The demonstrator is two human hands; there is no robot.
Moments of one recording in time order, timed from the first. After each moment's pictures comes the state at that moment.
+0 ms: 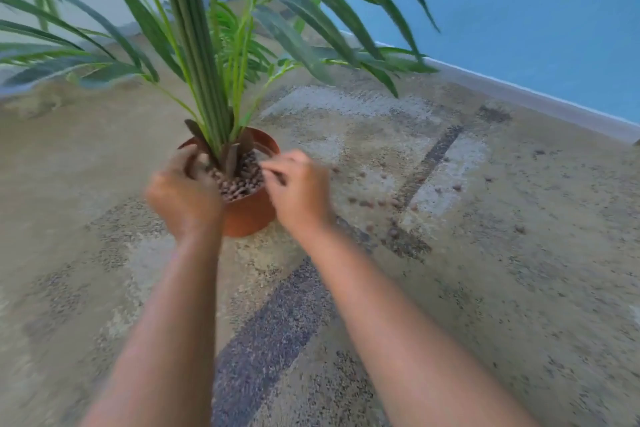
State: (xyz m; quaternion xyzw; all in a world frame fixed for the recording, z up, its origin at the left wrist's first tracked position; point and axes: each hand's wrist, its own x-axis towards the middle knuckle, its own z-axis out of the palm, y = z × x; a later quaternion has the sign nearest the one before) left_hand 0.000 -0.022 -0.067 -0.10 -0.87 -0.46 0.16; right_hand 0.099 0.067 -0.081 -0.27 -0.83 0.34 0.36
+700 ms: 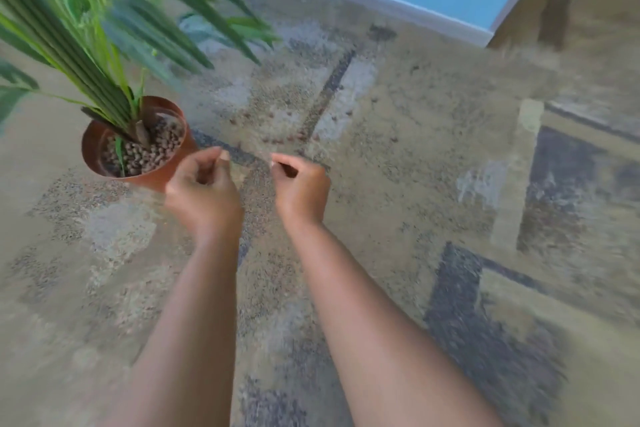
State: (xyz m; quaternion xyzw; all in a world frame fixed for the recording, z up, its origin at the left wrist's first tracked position) left_hand 0.184 -0.008 0.022 -0.11 -0.83 -0.54 -0.10; right_hand 0.265 0.046 -0.001 -0.54 -0.58 0.51 0.32
